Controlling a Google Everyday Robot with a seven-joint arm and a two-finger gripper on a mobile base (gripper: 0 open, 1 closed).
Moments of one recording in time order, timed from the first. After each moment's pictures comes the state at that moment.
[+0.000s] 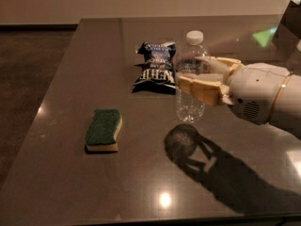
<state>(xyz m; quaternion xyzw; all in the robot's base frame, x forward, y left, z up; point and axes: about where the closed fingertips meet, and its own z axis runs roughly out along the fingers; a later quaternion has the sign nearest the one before) 0.460 -0.087 0.995 -0.68 -0.33 -0.61 0.24</state>
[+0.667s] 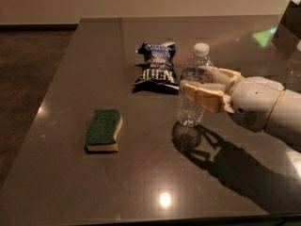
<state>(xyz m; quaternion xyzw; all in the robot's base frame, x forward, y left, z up) 0.473 -0.102 0.965 -0.67 -0.30 -0.62 0.27</state>
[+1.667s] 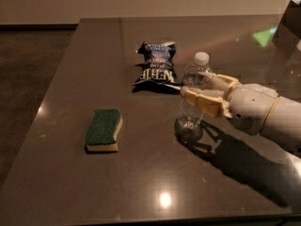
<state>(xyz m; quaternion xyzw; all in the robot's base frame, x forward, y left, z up) 0.484 -0.110 0.941 -0.65 -0.31 -0.63 0.28</state>
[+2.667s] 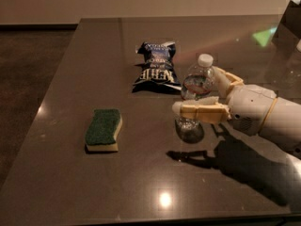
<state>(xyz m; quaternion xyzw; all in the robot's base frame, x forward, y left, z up) 0.484 -0.108 0.940 -0.65 -0.31 -0.63 0.29</state>
